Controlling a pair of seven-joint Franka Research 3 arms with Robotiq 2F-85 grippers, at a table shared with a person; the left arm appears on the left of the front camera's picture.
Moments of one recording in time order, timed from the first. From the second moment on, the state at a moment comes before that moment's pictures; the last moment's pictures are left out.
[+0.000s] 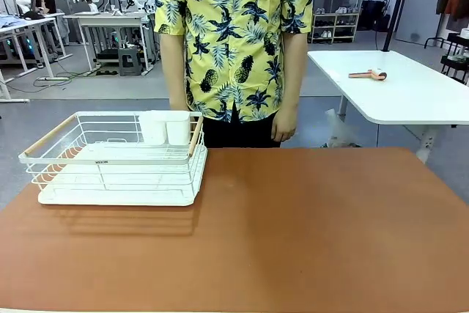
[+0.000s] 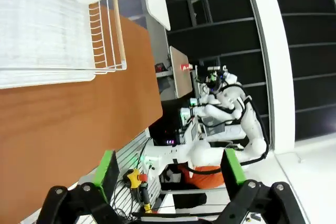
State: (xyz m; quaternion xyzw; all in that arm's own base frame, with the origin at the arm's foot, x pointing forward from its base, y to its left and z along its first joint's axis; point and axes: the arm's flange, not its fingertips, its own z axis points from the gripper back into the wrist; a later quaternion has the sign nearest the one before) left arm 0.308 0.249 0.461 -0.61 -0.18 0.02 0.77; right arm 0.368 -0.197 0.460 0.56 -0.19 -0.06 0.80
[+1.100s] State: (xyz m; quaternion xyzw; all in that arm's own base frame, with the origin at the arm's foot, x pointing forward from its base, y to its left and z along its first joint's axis) left arm 0.297 0.268 0.459 -0.60 -0.20 0.06 0.77; right arm 0.349 -0.226 0.465 0.54 -0.23 -0.08 0.80
